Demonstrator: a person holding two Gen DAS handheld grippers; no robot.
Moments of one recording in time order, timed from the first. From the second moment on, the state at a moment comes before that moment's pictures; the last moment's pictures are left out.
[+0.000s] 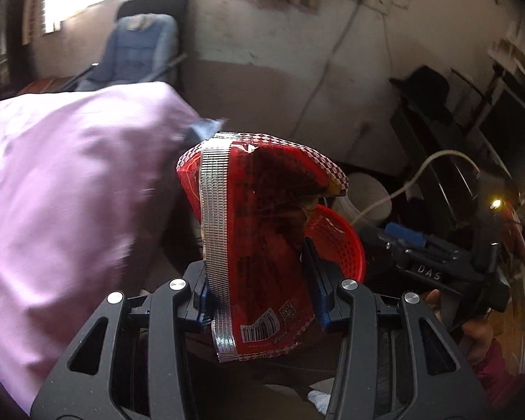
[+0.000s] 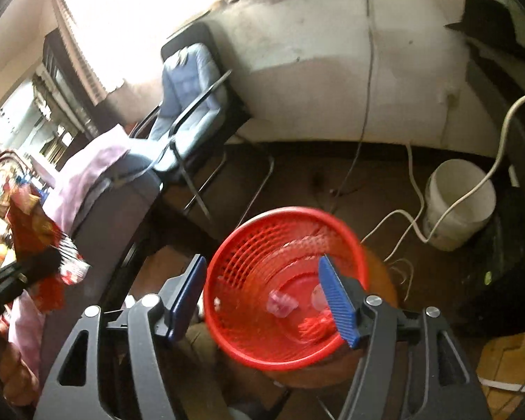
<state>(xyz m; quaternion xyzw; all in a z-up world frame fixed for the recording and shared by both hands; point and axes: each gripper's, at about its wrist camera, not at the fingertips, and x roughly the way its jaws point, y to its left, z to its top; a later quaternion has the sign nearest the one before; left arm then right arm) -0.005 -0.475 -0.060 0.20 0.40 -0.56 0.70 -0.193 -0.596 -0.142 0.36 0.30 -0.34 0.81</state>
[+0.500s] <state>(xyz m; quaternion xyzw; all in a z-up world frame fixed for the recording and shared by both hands) -0.030 -0.526 -0.083 0.22 0.43 -0.59 0.65 -0.223 -0.608 -0.139 0.37 0.29 -0.37 0.80</state>
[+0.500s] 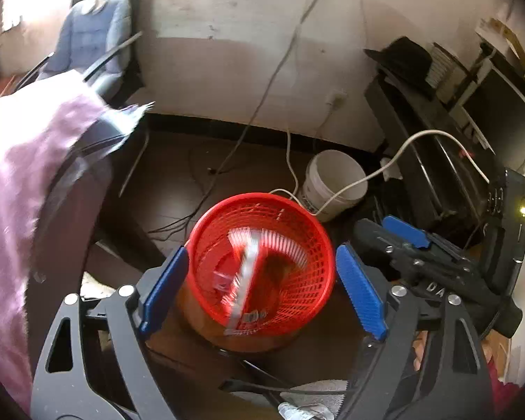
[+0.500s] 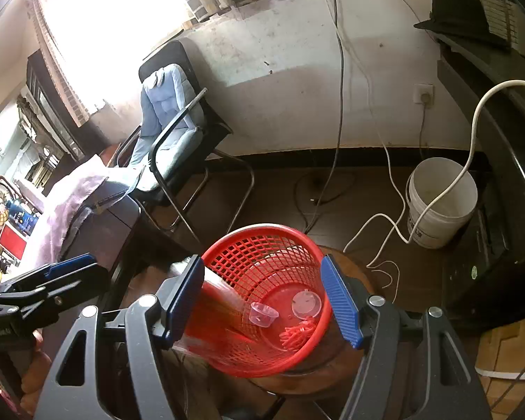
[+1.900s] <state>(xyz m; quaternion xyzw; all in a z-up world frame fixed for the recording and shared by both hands) 0.089 -0.292 -0.005 0.08 0.39 -0.42 0.81 -0.150 -0.569 -0.250 0.36 0.50 -0.31 0.73</state>
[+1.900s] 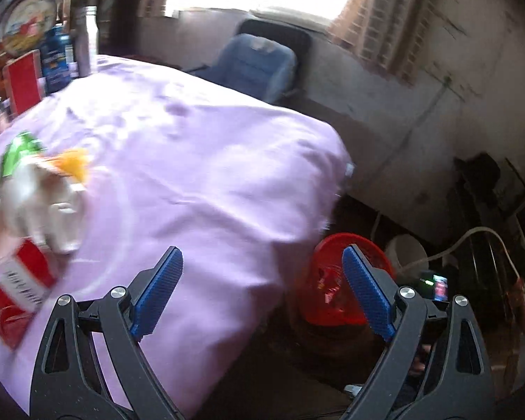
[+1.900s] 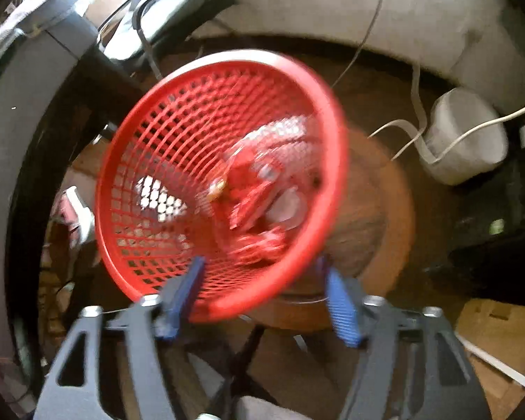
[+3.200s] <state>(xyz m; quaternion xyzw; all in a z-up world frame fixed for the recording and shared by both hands) 0.233 0.030 -0.033 -0.09 0.51 -0.11 0.85 0.086 -0.300 0.005 0.07 0.34 0.00 0.94</state>
